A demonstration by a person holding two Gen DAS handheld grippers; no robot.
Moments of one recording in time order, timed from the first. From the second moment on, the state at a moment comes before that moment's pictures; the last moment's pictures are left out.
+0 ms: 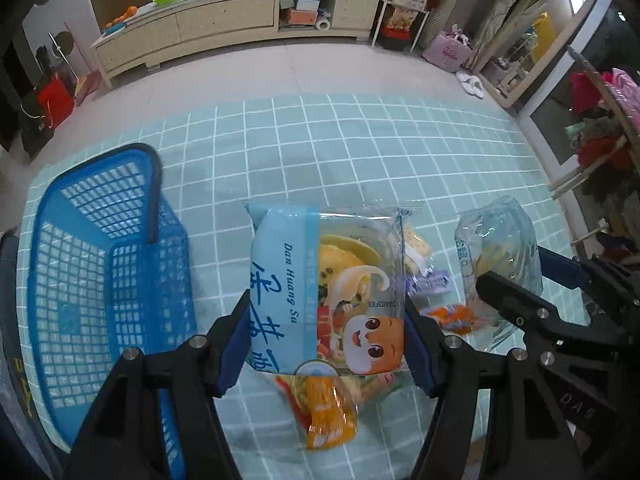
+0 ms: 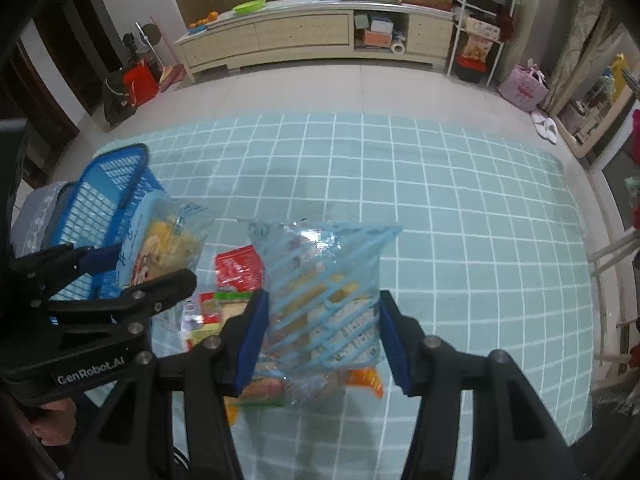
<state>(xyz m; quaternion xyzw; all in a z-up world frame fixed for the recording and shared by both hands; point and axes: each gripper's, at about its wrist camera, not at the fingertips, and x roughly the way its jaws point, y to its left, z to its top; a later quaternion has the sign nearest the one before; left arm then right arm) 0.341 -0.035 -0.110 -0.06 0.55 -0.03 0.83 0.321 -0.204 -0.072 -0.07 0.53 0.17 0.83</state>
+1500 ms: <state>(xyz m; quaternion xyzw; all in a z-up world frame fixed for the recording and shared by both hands) 0.211 0.149 -0.017 -0.04 0.47 -0.04 0.88 0.220 -0.032 -0.005 -0.09 0.47 0.22 0.85</state>
